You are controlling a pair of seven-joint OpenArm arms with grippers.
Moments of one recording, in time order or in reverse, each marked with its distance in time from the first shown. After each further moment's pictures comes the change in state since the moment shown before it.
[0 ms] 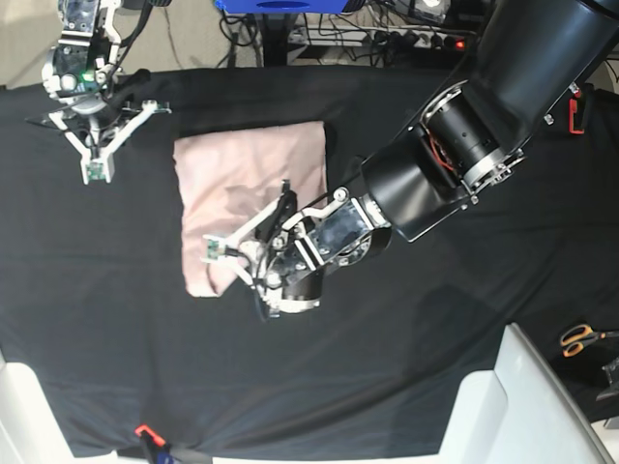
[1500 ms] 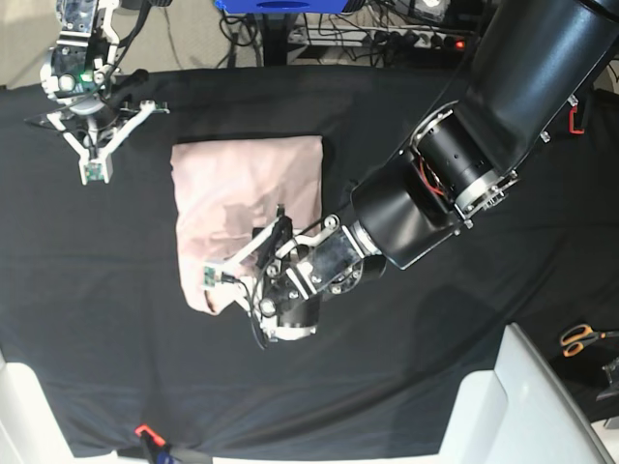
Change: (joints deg) left arm -4.7 2.1 0.0 -6.1 0.0 0.0 -2.1; right arm 0.0 0.5 0.0 0.0 0.0 0.0 0.0
